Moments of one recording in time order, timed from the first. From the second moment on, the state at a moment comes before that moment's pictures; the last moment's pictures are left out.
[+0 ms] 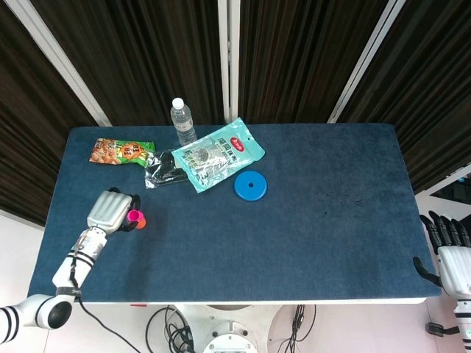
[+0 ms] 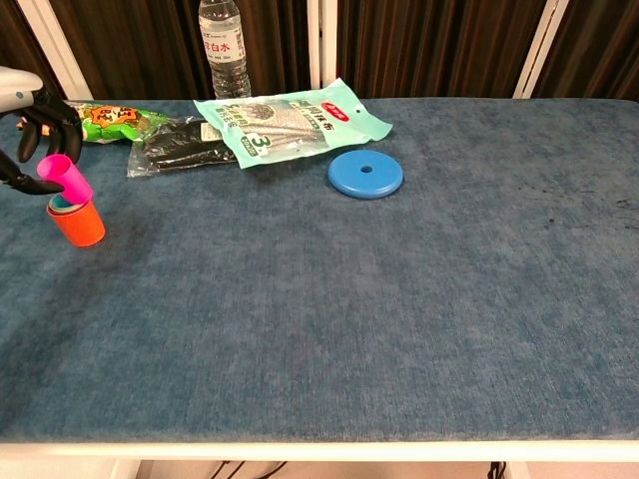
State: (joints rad) left arm -0.63 -1.27 -0.09 -1.62 1.09 0.99 0.36; right arm 0.03 -1.05 0.04 -1.59 -1.49 1.46 0.02
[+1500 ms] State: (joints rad) left arm -0.25 -1.24 -0.03 -1.46 1.40 1.61 -0.01; right arm 0.02 -1.12 0.04 -1.48 -1.54 1.55 0.05
